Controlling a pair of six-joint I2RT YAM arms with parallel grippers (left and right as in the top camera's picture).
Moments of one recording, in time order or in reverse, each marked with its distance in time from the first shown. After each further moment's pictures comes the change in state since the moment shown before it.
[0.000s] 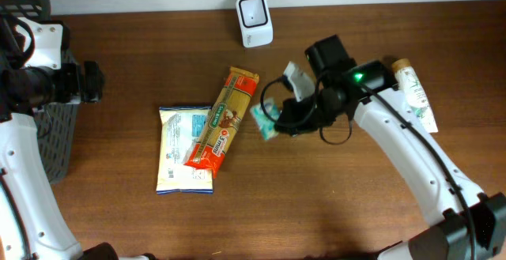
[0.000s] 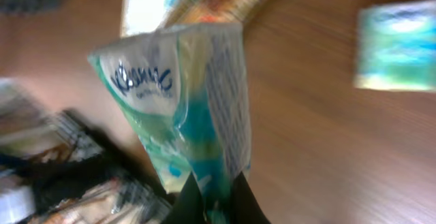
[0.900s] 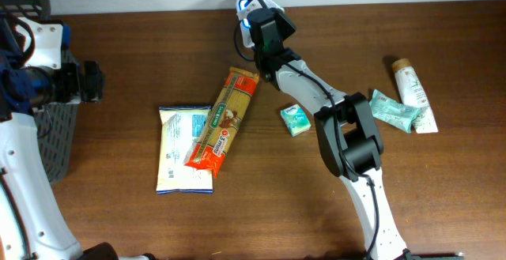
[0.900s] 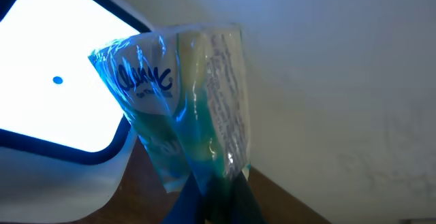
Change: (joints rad) left arm 0.000 0.002 0.000 0.000 0.000 0.000; right arm 0.062 0.845 0.384 1.308 1.100 -0.797
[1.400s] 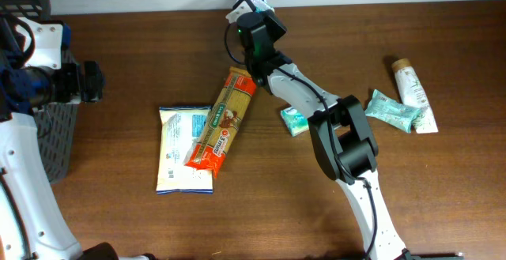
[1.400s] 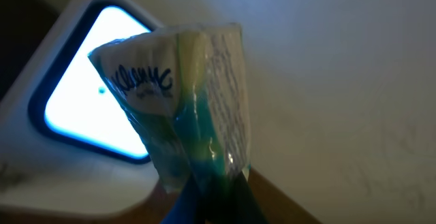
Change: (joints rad) left arm 0.000 0.000 0.000 0.001 0.000 0.000; right arm 0.050 -0.008 0.000 -0.020 0.031 -0.011
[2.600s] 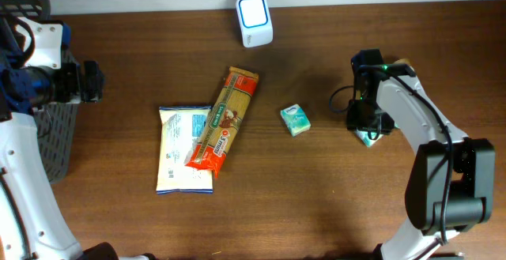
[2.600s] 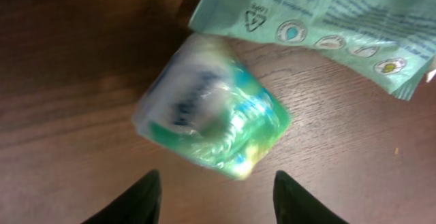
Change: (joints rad) left arm 0.000 0.000 0.000 0.000 0.000 0.000; right arm -0.435 -0.624 -0.624 -1.167 -0.488 0.959
